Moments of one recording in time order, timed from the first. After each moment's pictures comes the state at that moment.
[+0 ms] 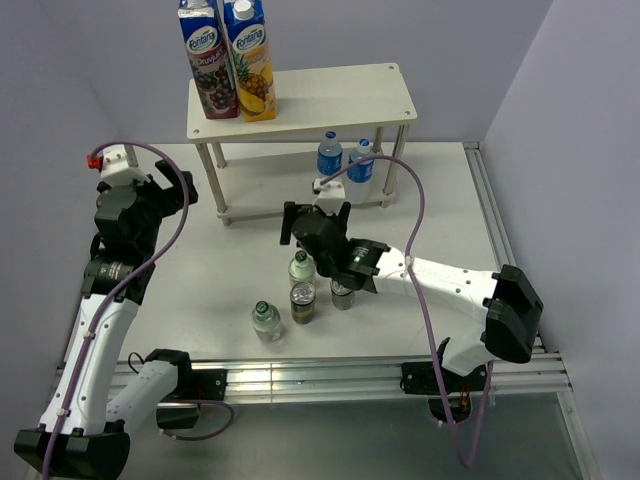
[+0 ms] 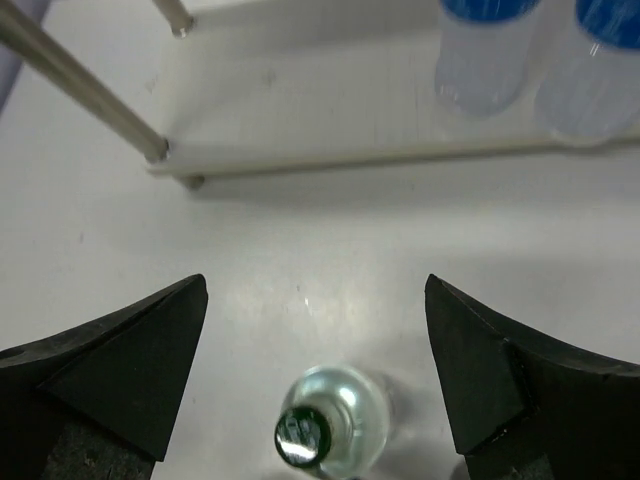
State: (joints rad) left arm -0.13 0.86 1.02 -0.25 -0.21 -0.36; right arm 1.03 1.48 1.17 -0.14 0.76 0.59
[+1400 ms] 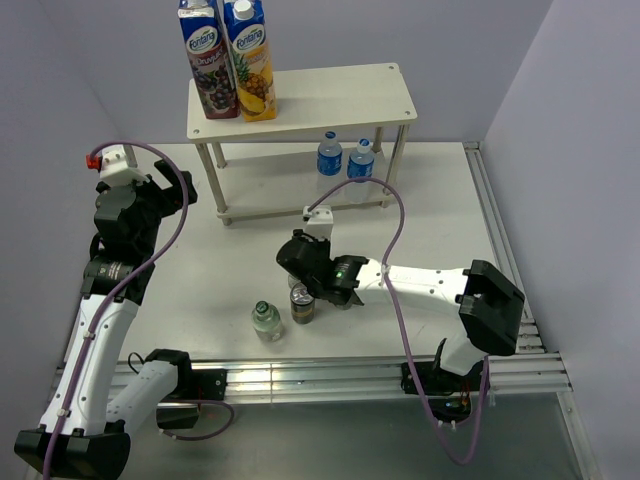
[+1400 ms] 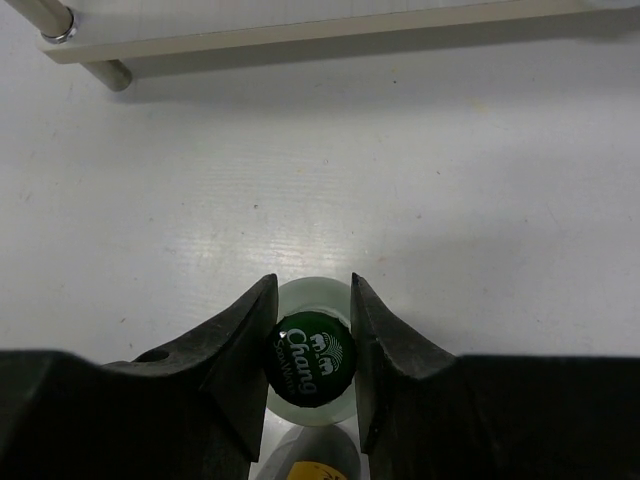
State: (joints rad) left arm -0.13 0.86 1.02 -0.25 -0.21 -0.36; right arm 1.12 1.57 1.08 -0.24 0.80 0.74
